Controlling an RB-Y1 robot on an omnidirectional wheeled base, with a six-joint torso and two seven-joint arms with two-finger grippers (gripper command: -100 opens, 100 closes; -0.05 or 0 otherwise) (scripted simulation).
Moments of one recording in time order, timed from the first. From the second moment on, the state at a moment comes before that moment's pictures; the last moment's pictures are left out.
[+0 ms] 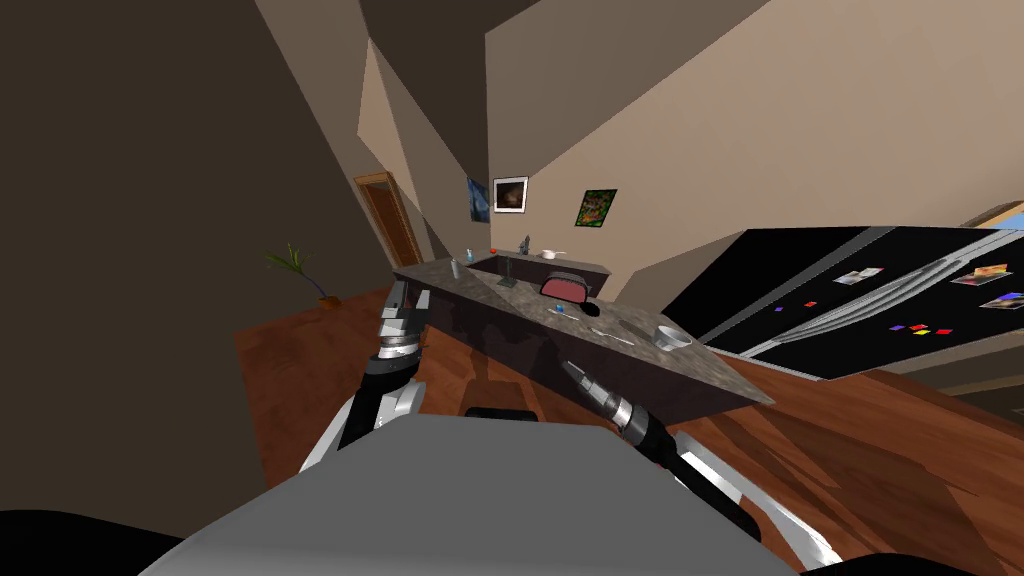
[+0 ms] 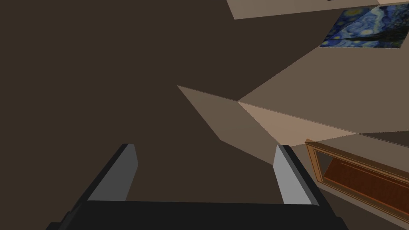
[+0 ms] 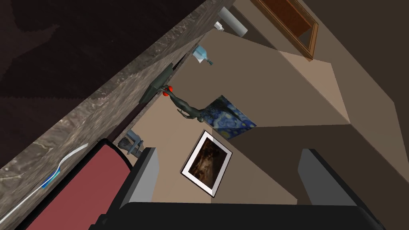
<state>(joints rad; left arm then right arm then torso) 0.51 0.00 0.03 -2.31 -0.10 -0.56 0.05 0.68 -0.97 0.17 -2.01 0.18 -0.57 -0.06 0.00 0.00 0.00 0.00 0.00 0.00</state>
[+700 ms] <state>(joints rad) 0.51 0.00 0.03 -2.31 -0.10 -0.56 0.05 0.71 -1.17 0.20 -1.89 0.22 -0.57 -0.07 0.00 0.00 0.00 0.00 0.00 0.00</state>
